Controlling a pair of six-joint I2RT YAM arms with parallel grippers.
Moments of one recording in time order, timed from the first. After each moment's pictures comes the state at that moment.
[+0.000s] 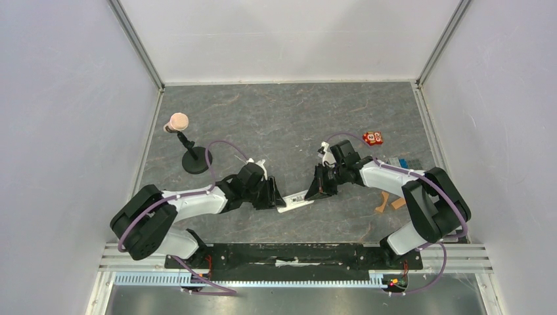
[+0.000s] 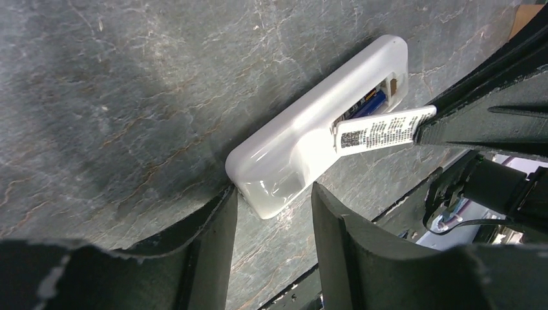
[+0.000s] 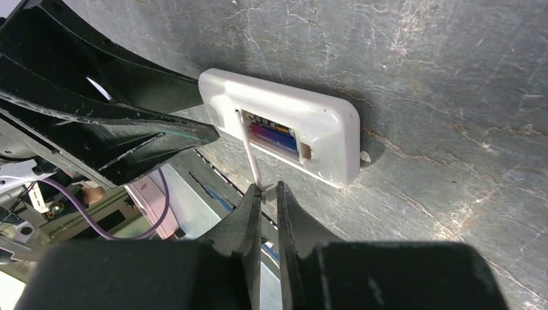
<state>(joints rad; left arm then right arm) -0.78 1.38 0.51 0.03 0.22 -0.86 0.50 1.54 0.73 -0.25 -0.66 0.64</state>
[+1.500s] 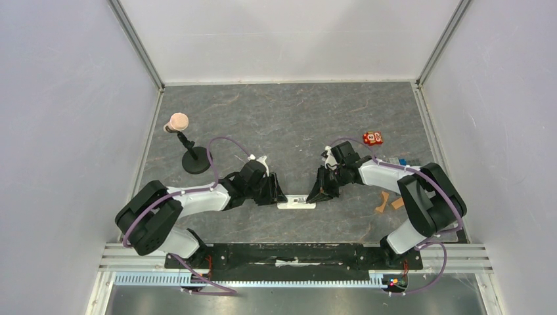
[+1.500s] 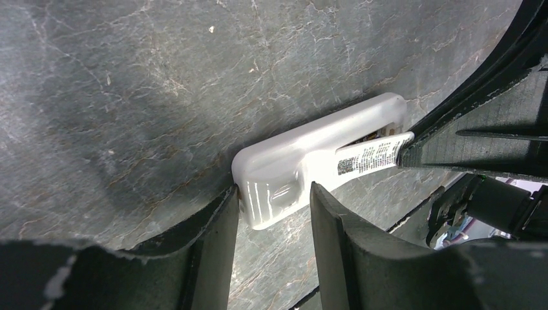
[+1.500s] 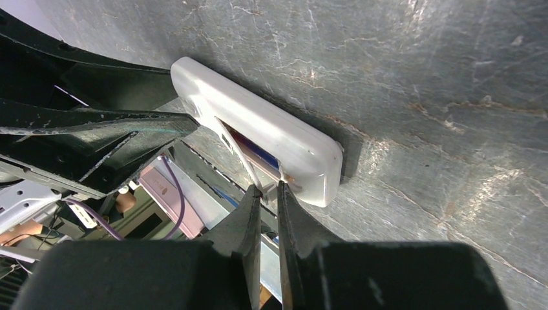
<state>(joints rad) -0.78 1.43 0.55 0.07 0.18 -0.84 0.48 1.58 0.73 -0.29 -0.66 0.71</state>
